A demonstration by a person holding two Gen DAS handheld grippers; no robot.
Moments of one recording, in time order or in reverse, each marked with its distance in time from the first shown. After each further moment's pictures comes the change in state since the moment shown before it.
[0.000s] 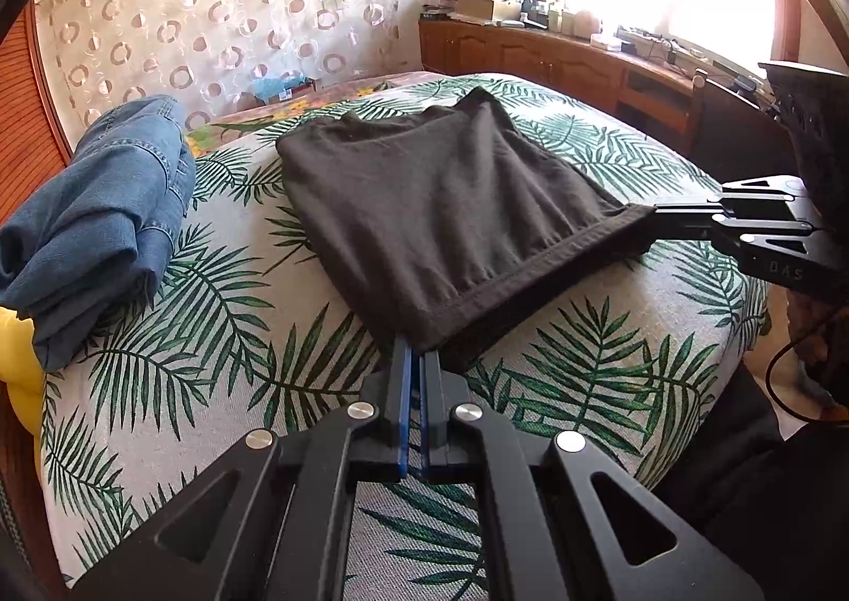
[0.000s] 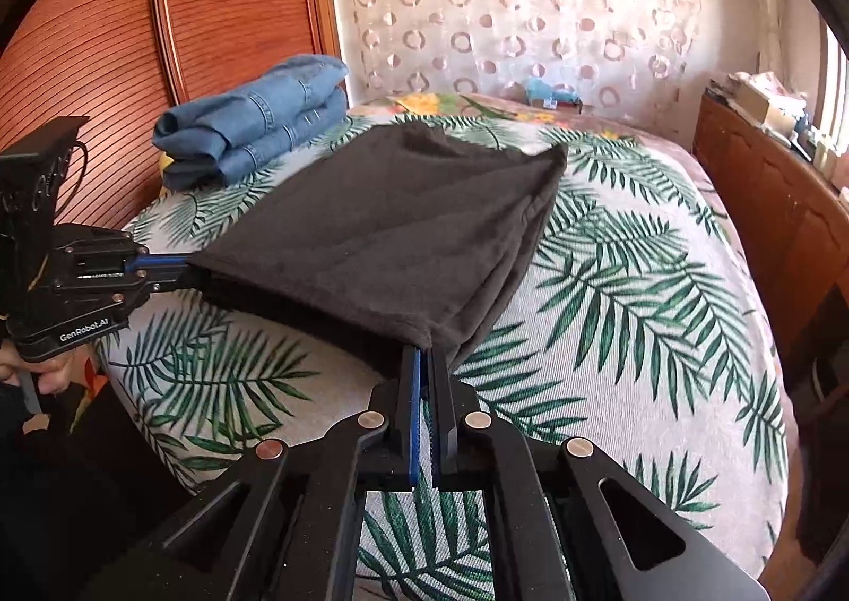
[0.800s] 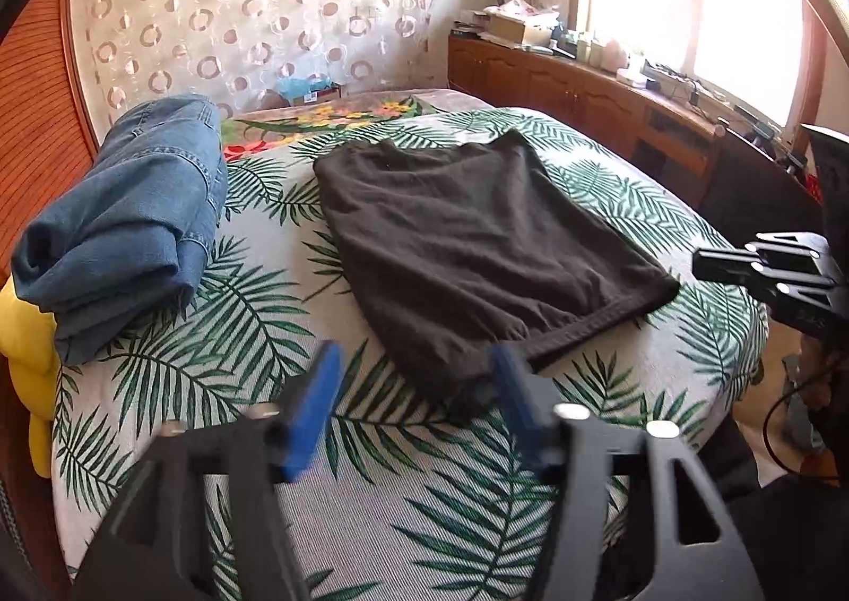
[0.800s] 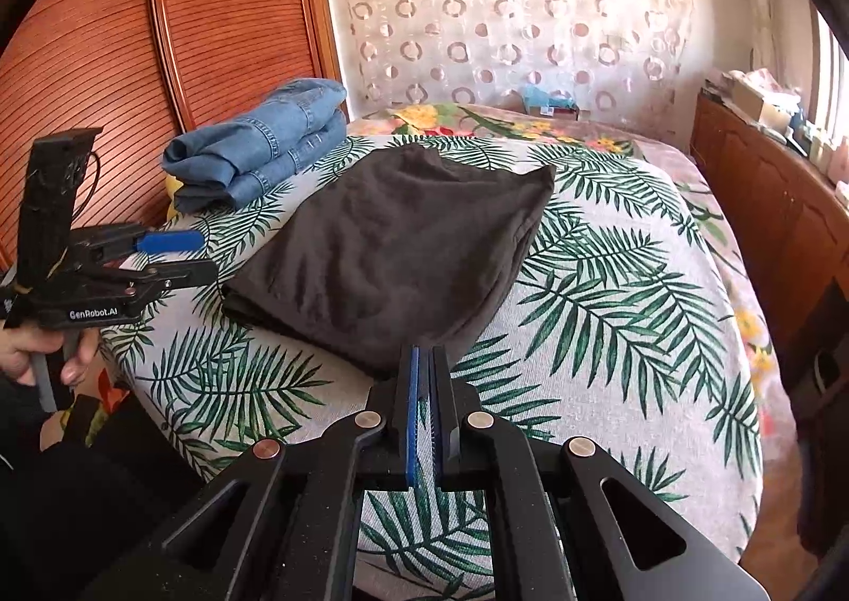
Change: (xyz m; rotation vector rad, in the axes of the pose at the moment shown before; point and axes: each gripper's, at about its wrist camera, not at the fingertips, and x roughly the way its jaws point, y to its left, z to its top) left arm -0.013 0.024 0.021 -0.105 -0.045 0.008; right arm -0.038 -0.007 0.007 0.017 -0.029 0.011
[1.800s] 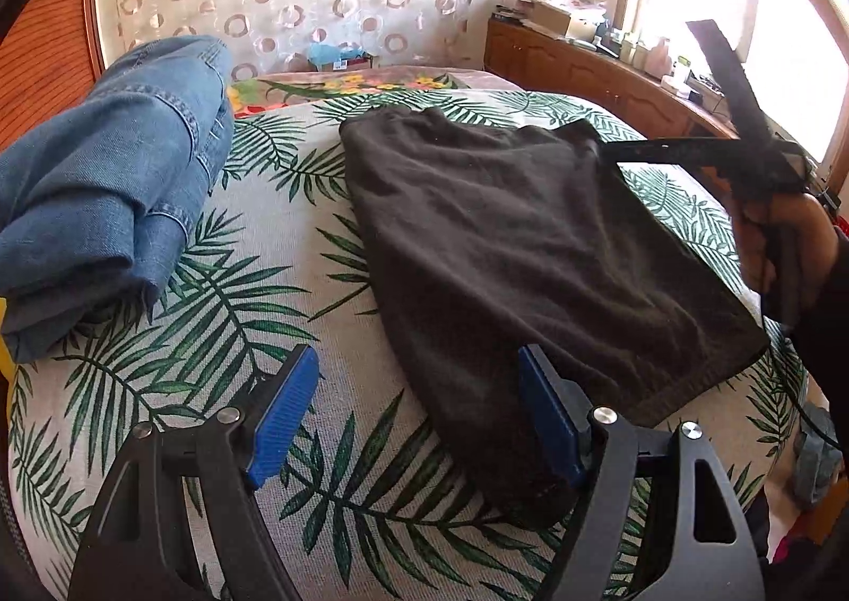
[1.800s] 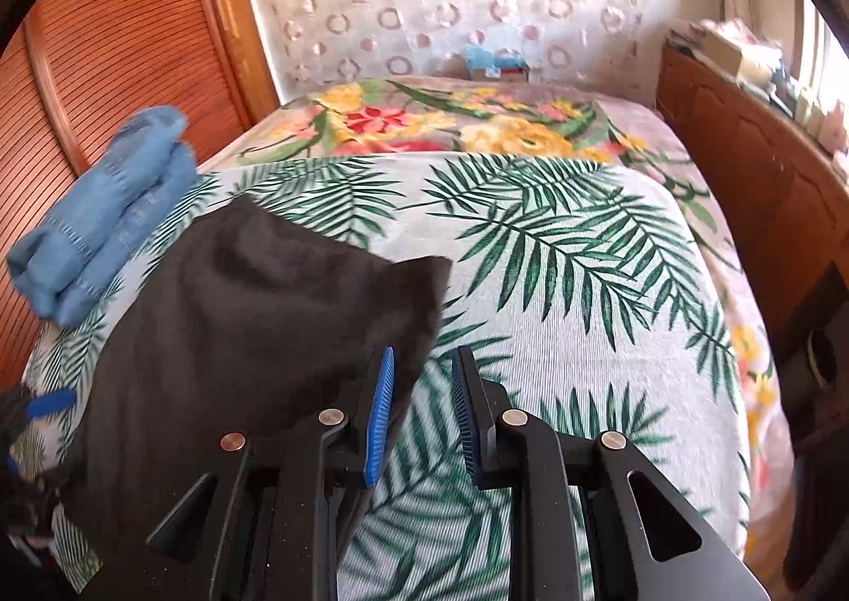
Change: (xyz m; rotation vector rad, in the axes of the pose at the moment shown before) left arm 0.062 0.024 0.012 -0.109 0.063 0.028; right arm 0.169 -0.097 0.114 0.132 0.116 -0.093
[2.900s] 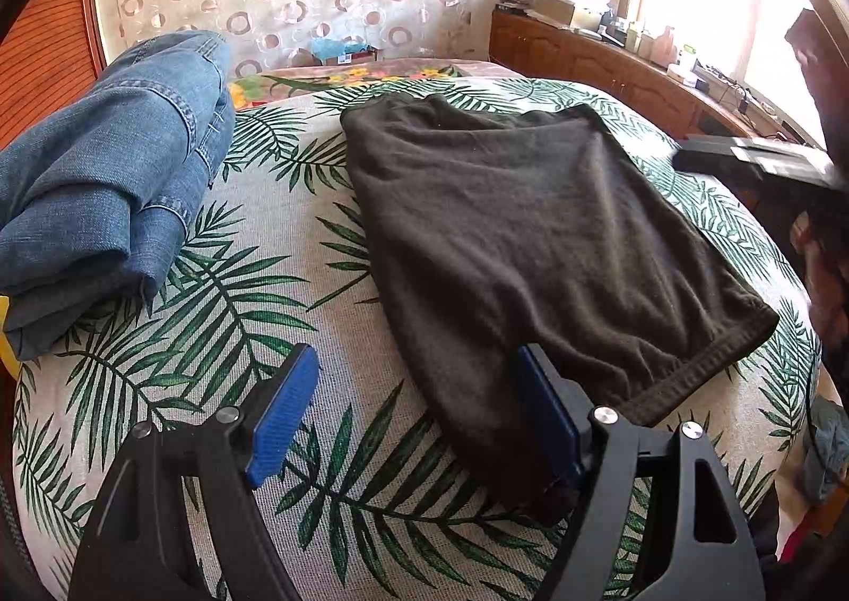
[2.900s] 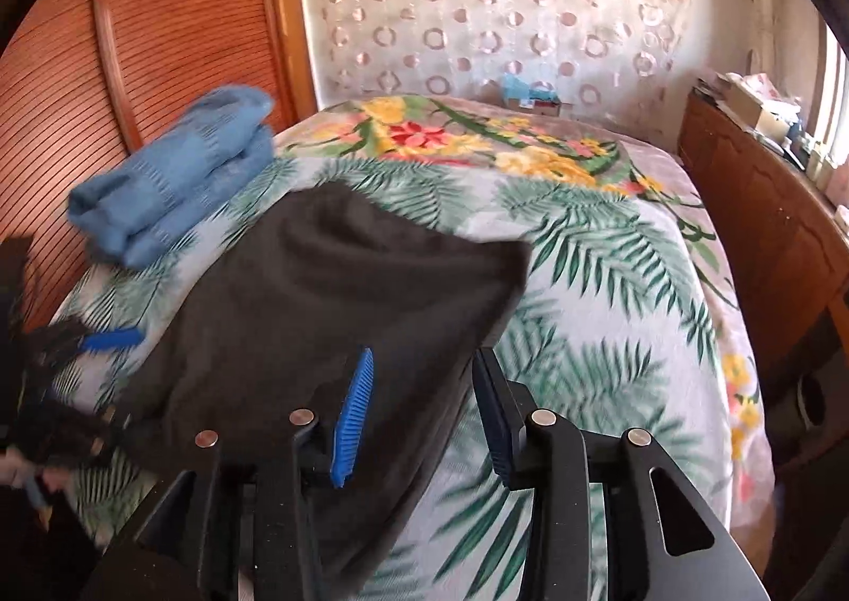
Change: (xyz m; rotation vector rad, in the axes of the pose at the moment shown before) left arm 0.005 -0.005 -0.002 0.018 0.023 0.032; right arm -0.055 0.052 -0.043 -0.153 -0.063 0.033
